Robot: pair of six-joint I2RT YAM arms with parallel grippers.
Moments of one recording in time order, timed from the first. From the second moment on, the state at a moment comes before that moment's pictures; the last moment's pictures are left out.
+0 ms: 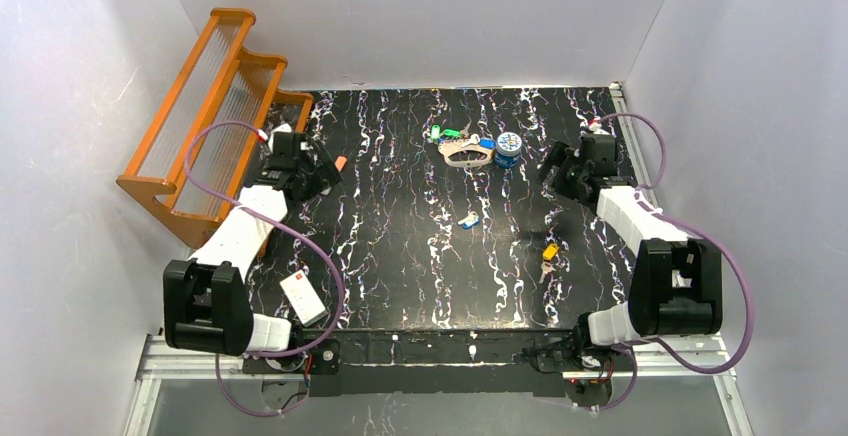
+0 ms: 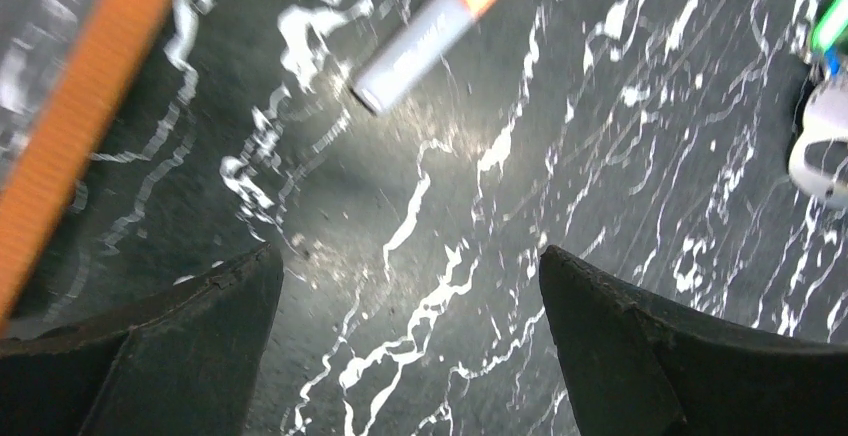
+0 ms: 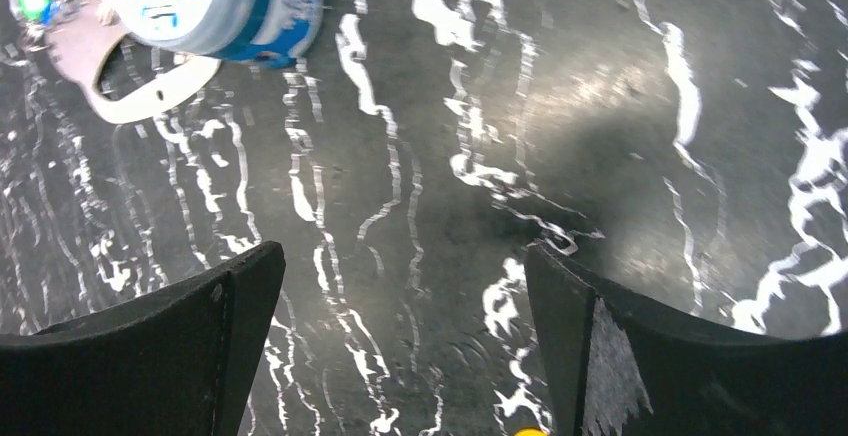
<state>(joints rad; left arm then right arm) -0.12 1.35 1.00 -0.49 -0.17 -0.56 0.04 1.40 0.82 -0.19 -0.07 0.46</state>
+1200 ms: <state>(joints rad) -0.36 1.45 0.87 -0.25 -0.06 -0.81 0.53 2.29 1.92 -0.50 0.01 0.20</state>
